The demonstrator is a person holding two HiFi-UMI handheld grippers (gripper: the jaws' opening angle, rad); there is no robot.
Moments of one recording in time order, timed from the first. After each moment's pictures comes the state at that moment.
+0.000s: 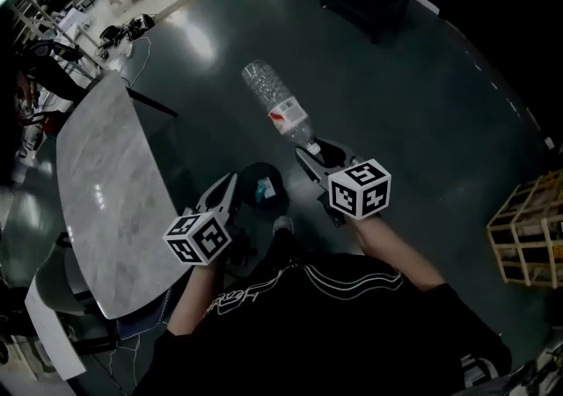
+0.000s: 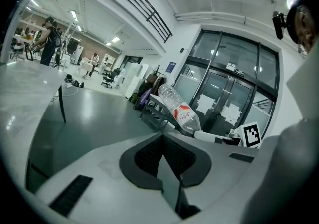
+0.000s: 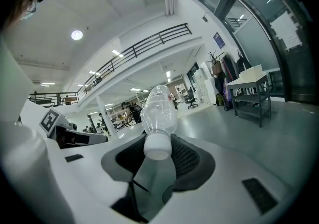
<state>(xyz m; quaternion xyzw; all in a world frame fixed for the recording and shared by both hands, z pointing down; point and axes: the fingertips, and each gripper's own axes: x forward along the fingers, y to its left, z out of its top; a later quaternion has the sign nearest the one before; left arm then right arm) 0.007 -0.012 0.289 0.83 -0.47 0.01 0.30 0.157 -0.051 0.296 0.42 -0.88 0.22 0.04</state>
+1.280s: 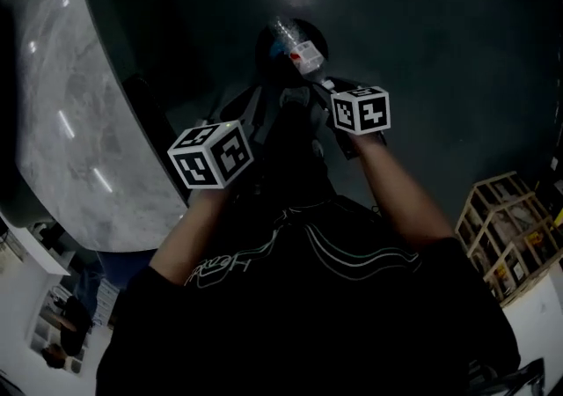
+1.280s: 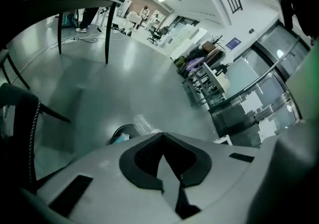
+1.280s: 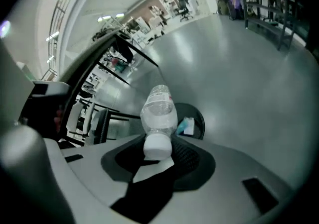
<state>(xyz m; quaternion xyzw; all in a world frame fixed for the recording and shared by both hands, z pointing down) -0.119 -0.121 0.607 0.64 -0.51 0.11 0.57 0.014 -0.114 0.734 0.28 -0.73 0.48 0.39</state>
